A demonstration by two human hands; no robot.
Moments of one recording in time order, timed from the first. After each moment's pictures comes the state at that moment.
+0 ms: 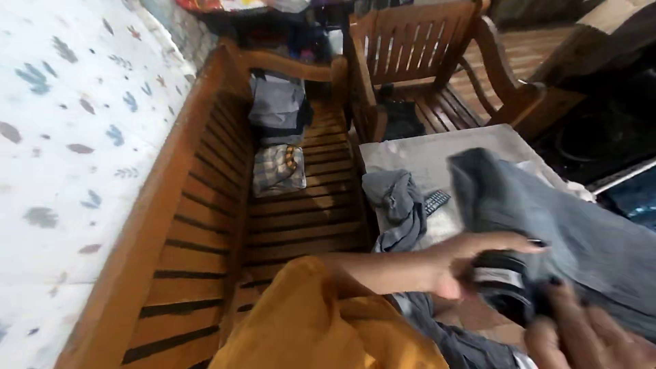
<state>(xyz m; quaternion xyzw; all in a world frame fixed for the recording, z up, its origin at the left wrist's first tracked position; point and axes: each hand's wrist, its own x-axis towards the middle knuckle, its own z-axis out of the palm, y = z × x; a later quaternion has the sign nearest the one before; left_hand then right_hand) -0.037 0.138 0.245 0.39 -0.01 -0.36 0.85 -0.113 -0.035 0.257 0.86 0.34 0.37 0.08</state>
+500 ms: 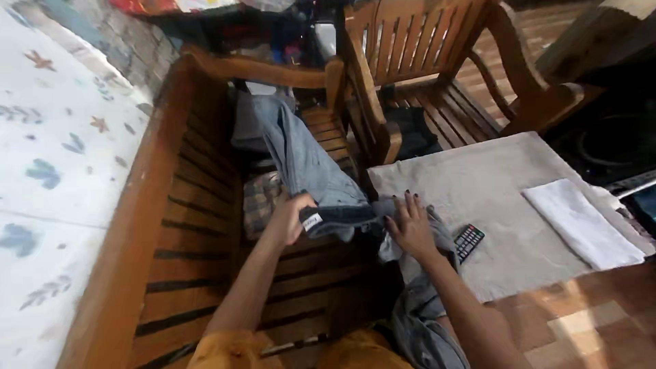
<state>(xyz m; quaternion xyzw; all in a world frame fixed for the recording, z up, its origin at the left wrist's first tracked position) 0.088 0.435 0.171 0.64 0.23 0.00 0.73 0.188 0.143 0.008 0.96 0.22 0.01 -0.17</state>
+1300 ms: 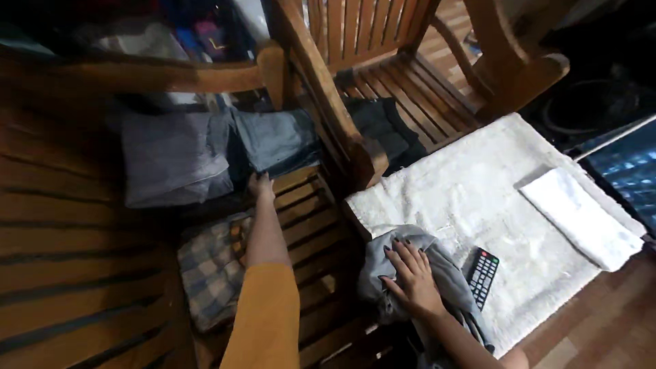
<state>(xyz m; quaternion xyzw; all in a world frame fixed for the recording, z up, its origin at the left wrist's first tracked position) 0.425 0.527 -0.095 0.57 0.44 0.14 0.68 0.179 0.124 -0.081 0.97 0.17 0.04 -0.17</state>
